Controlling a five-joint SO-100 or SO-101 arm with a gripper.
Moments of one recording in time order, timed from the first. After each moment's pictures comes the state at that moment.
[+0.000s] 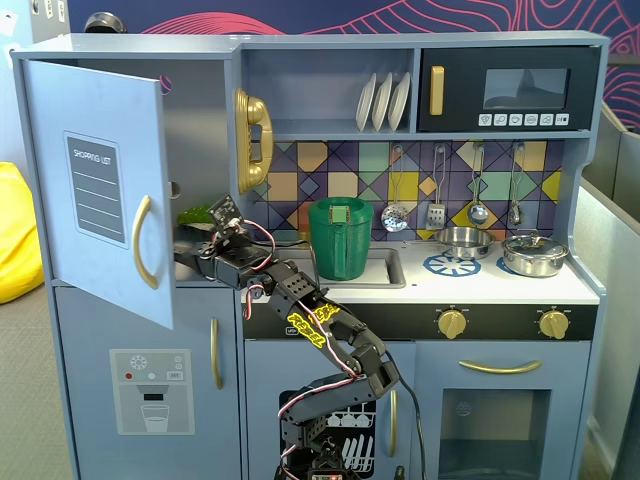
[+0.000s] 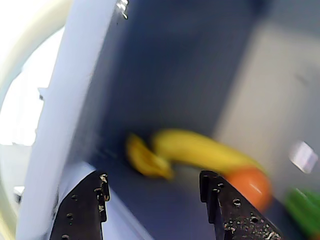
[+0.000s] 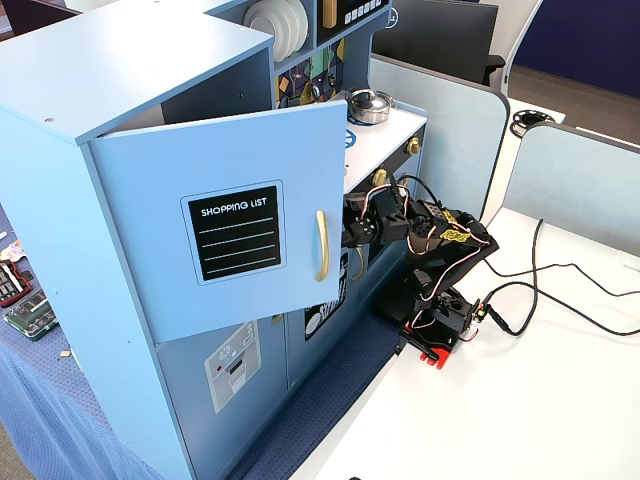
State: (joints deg) arm -57.2 145.7 117.0 15.7 -115.0
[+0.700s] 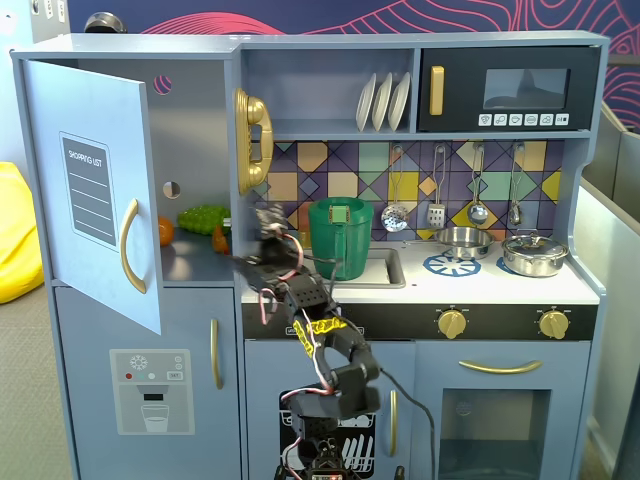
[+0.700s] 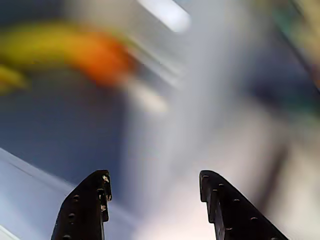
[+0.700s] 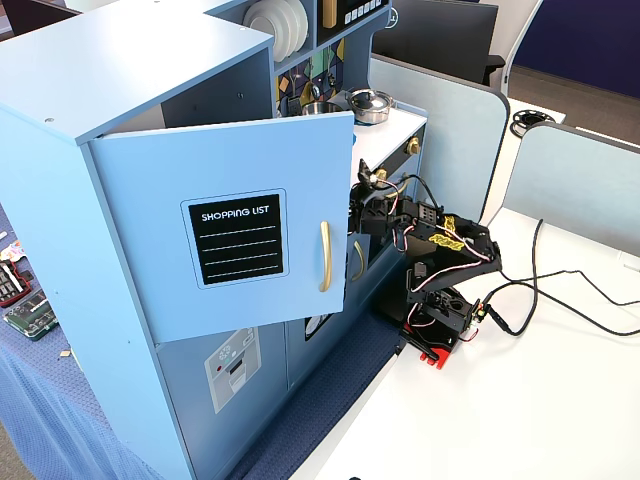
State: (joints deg) arm -24.9 151.7 131.7 23.7 -95.7
